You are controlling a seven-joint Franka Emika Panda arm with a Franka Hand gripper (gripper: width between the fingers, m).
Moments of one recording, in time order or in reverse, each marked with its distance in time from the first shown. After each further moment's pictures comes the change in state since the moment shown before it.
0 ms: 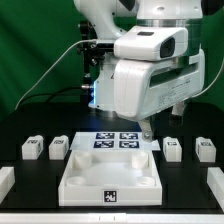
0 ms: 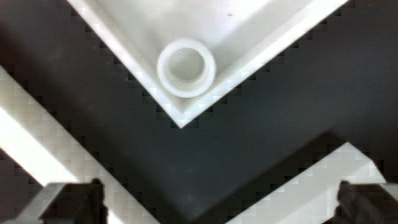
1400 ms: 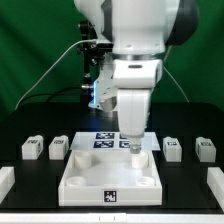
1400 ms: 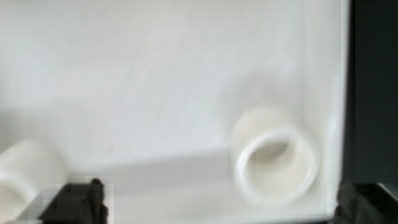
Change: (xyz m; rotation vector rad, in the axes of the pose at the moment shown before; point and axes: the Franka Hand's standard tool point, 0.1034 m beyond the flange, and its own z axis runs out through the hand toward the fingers) arm -0.094 -0.052 0.064 -0.022 0.028 -0.554
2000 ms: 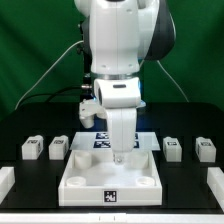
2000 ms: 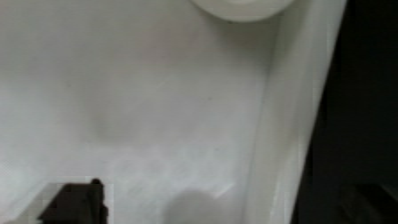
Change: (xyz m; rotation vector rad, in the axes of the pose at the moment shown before) arm -0.029 -0.021 0.034 0.053 -0.006 -0.193
